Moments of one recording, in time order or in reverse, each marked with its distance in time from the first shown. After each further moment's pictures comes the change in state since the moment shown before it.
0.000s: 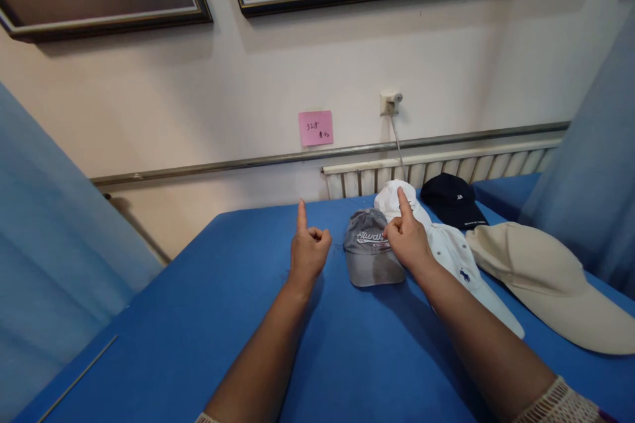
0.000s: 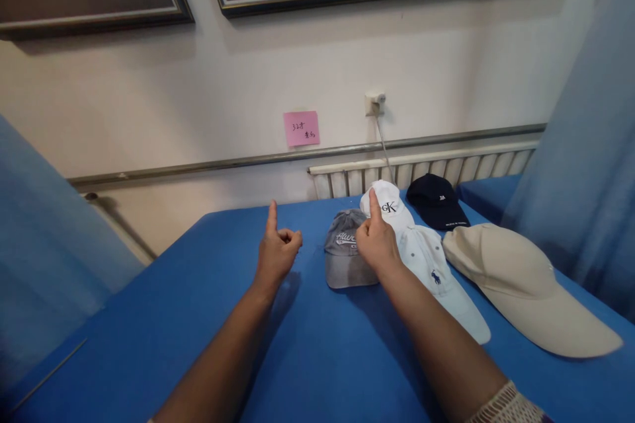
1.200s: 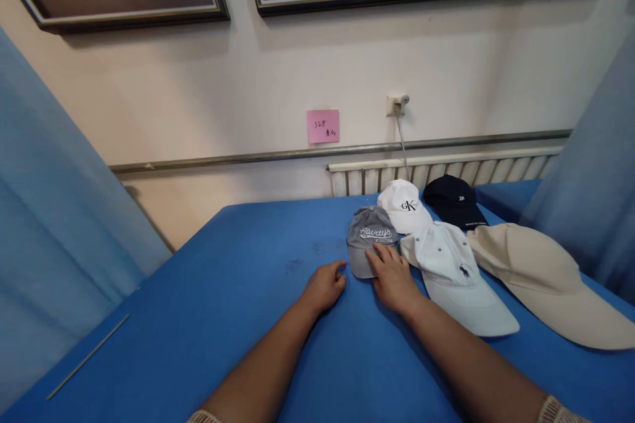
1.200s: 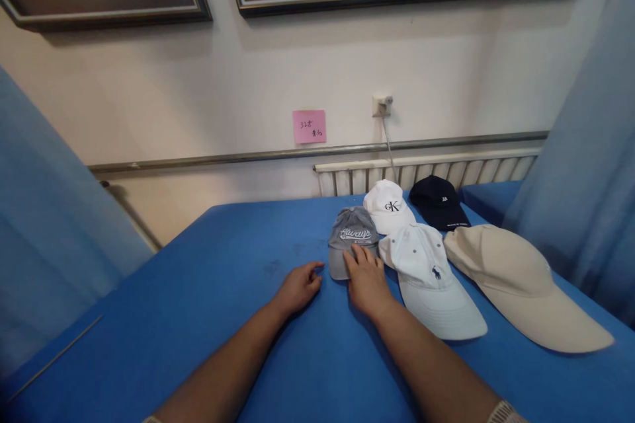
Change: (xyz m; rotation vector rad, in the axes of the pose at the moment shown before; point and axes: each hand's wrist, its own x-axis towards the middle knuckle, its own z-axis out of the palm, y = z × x) left_hand -0.057 -0.101 0.020 0.348 -0.623 0.084; right_hand -0.082 0.029 0.047 -0.493 -0.468 -0.235
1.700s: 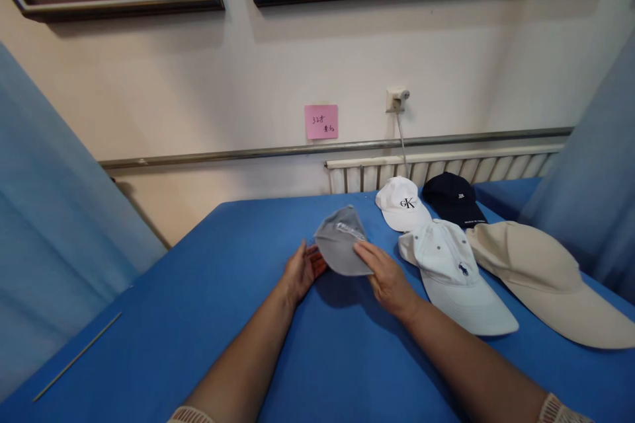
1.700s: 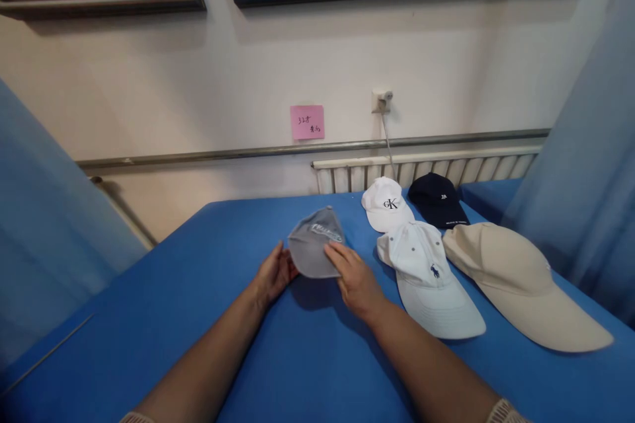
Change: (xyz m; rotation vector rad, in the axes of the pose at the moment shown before) left_hand 0.018 -0.020 -0.026 -1.396 0.129 -0.458; right_hand 0.000 0.000 -0.002 0.428 0.366 -0.491
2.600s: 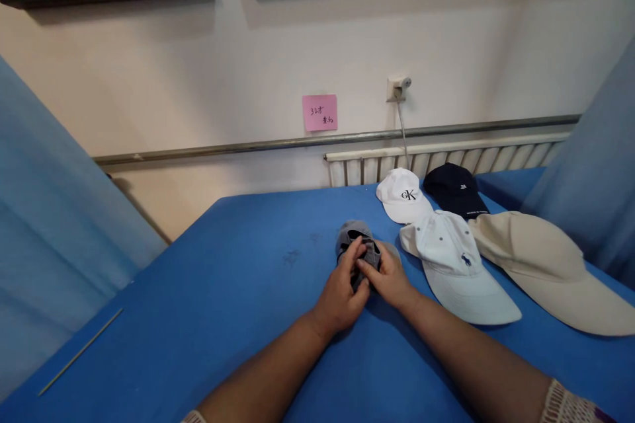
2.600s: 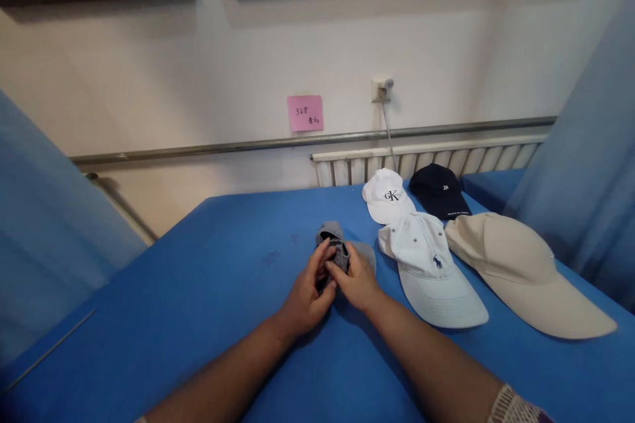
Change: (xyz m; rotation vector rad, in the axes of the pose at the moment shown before) left_hand -0.072 -0.039 0.063 0.914 -0.322 0.875; right_hand 0.000 -0.014 0.012 0.315 0.112 0.509
